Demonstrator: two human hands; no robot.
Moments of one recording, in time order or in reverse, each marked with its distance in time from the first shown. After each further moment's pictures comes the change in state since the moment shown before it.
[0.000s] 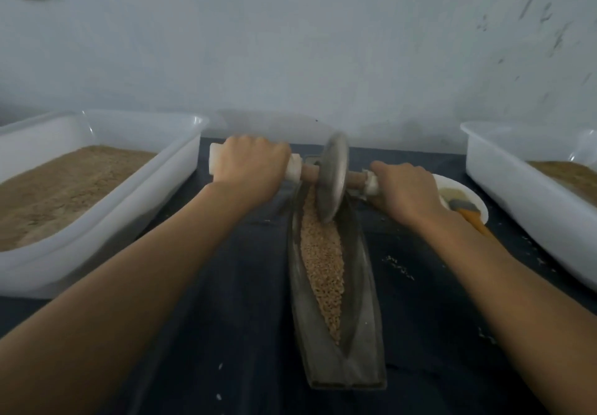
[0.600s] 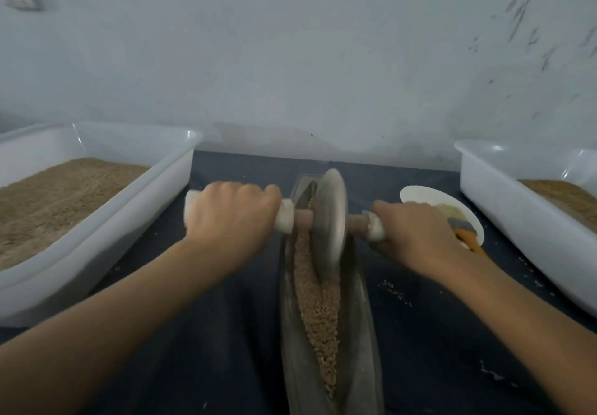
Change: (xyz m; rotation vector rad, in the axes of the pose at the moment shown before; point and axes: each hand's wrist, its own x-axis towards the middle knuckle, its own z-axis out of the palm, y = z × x) left_hand -0.048 0.000 -0.004 0.030 0.086 0.030; right_hand -0.039 0.000 -0.015 0.027 -0.043 -0.074
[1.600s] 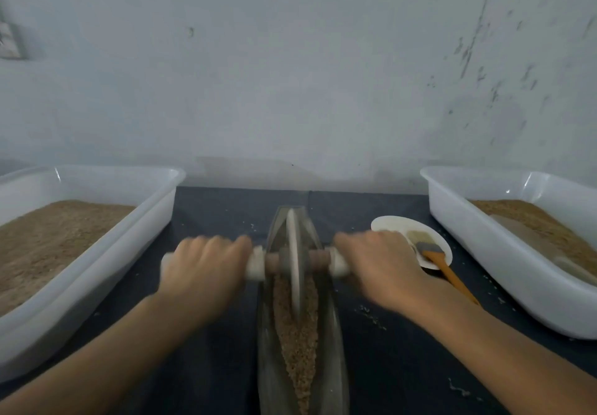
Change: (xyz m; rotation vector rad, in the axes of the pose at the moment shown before) left_hand -0.013 -0.004 0.005 -0.174 -0.161 -0.004; right_hand -0.012 -0.012 -0.020 -0.064 0.003 -0.114
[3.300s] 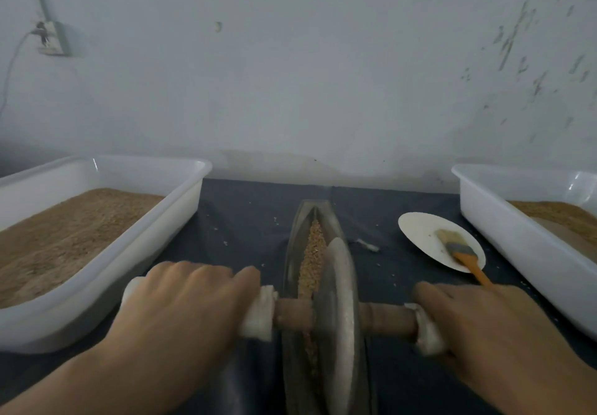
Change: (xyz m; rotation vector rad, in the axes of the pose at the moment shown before) left_hand -0.069 -0.021 -0.025 -0.090 0.136 0.214; right_hand -0.074 0.003 -0.014 -0.018 0.012 -0.067
